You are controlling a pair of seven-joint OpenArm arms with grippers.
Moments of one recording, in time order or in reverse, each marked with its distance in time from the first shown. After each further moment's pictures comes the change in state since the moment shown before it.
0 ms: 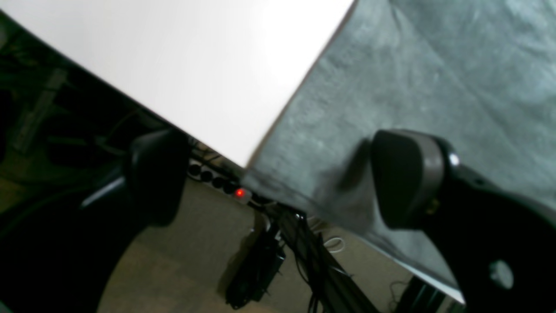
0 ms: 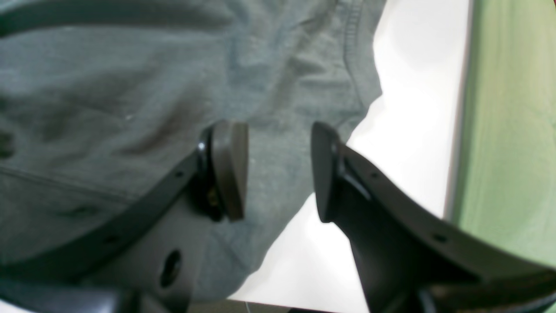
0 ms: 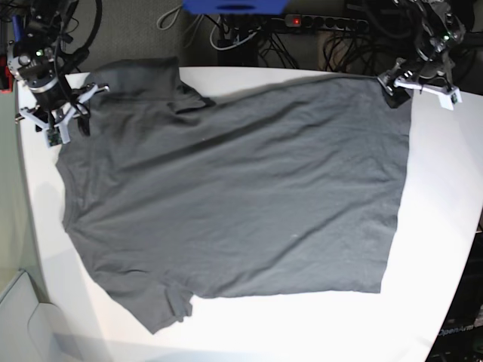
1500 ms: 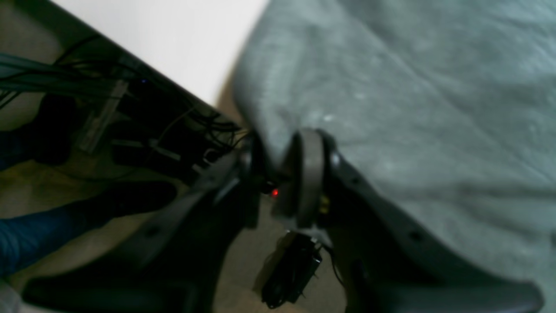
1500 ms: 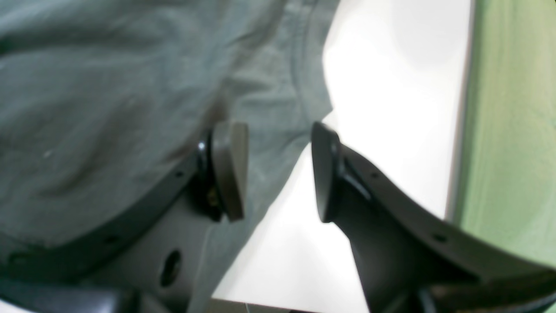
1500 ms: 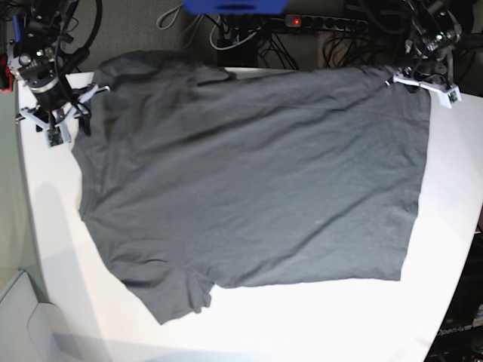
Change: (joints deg) left arm 0.6 1.9 1.9 1.8 8.2 1.8 -1.3; right arm 0.0 0.0 -0.3 0.0 0.0 0.0 0.0
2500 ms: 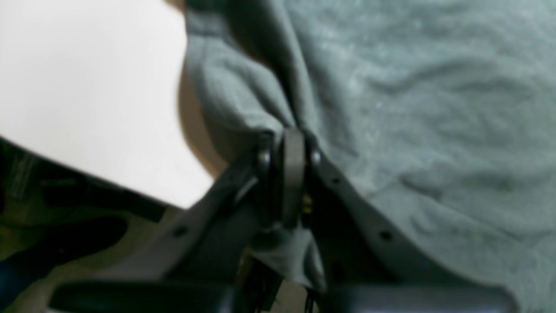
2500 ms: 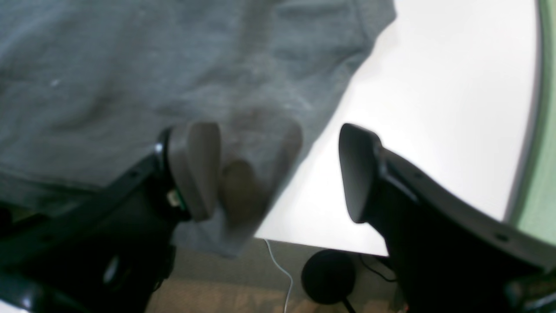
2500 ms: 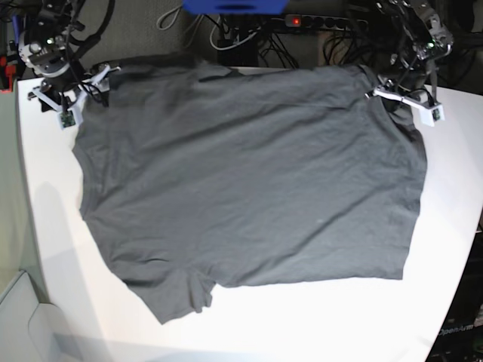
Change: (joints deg) left arm -1.6 2.5 1.6 4.9 -3.5 -3.5 3.3; right arm -3.0 -3.7 0.0 0.4 0.1 0.0 -8.2
